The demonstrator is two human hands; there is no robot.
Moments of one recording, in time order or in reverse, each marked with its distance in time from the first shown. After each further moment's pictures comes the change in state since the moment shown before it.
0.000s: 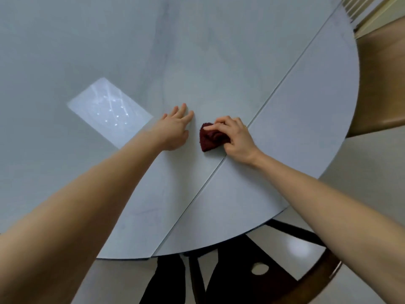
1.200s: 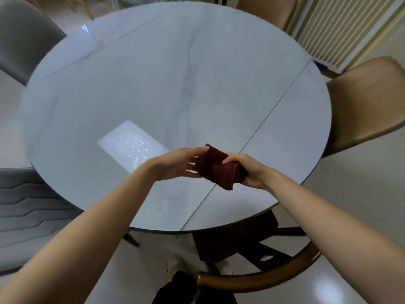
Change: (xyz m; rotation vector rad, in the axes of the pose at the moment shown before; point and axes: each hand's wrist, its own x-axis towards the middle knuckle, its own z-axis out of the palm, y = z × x) left_hand -0.189 0.026 -0.035 -1.275 -0.323 -0.001; right_hand -0.110 -0.133 -0.041 1.200 -0.343 0.549
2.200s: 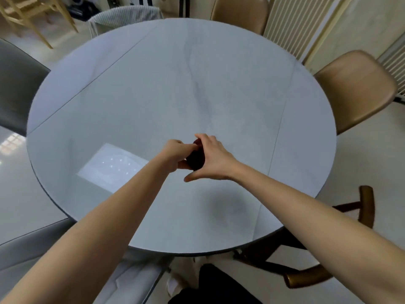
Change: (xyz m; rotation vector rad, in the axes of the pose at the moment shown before) left_hand -0.060 0.041 -0.174 0.161 0.416 -0.034; right_hand 0.091 -0.091 0.237 -0.994 0.532 -0.267
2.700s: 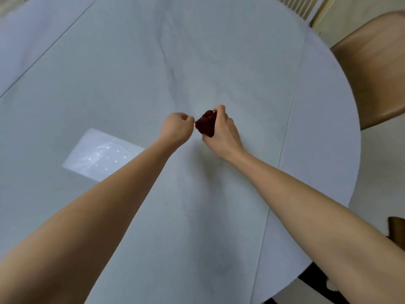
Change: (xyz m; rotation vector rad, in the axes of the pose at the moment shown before) left_hand 0.194 0.087 0.067 0.318 0.120 0.232; right_hand 0.188 0.147 -0.042 0.030 0.423 0.118
